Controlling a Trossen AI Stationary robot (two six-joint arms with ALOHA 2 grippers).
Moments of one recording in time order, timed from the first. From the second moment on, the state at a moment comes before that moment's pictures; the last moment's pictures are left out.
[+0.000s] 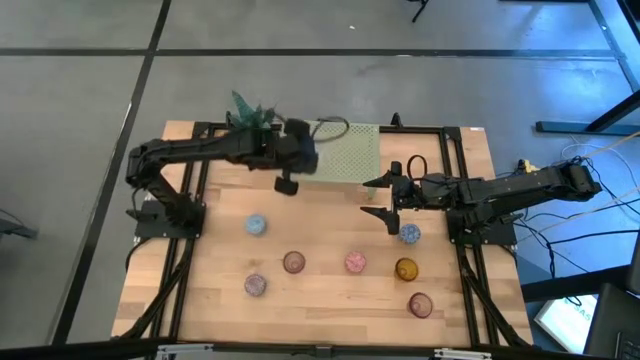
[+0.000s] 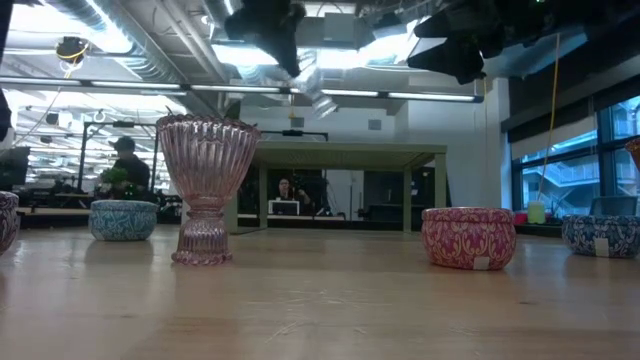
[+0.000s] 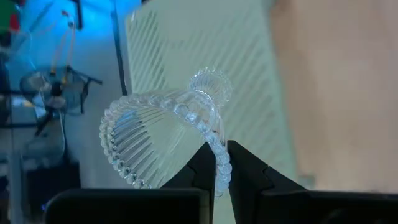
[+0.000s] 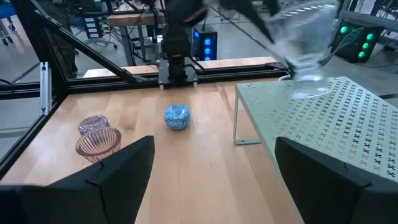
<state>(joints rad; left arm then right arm) 0.16 1.61 1.62 -0.98 -0.39 0.55 0.10 1.00 0.57 0.18 0.19 0.09</state>
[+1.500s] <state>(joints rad) 0.46 1.68 1.58 -1.10 -0.45 0.74 0.10 1.00 0.57 0.18 0.19 0.04</state>
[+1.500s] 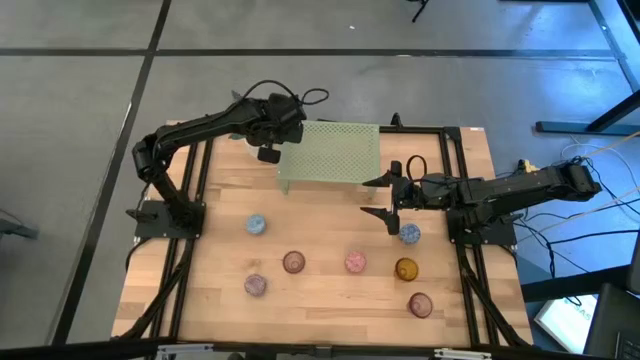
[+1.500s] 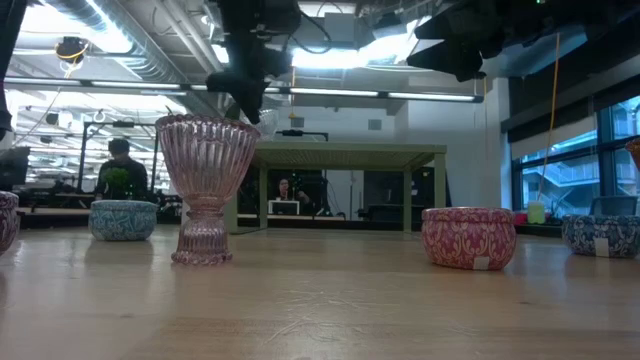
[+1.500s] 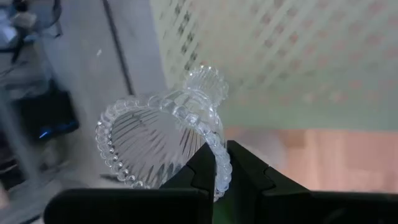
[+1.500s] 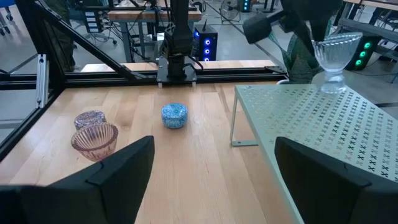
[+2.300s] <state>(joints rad) 0.40 1.68 1.58 -1.13 -0.46 0.89 0.10 1.00 0.57 0.18 0.19 0.04</state>
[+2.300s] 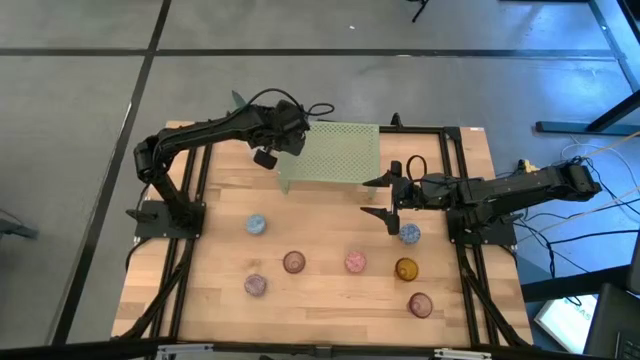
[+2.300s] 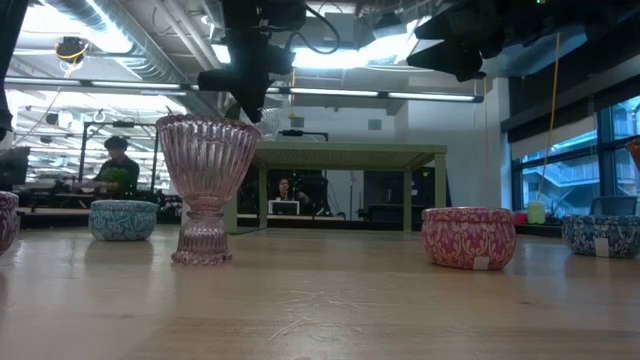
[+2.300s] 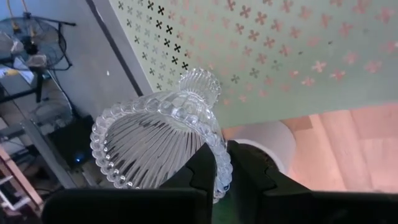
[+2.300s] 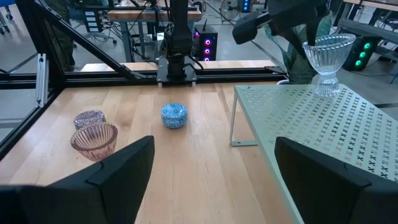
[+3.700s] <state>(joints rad) 0.32 1.68 1.58 -1.13 -0.61 0.91 0.10 1.00 0.57 0.18 0.19 0.04</state>
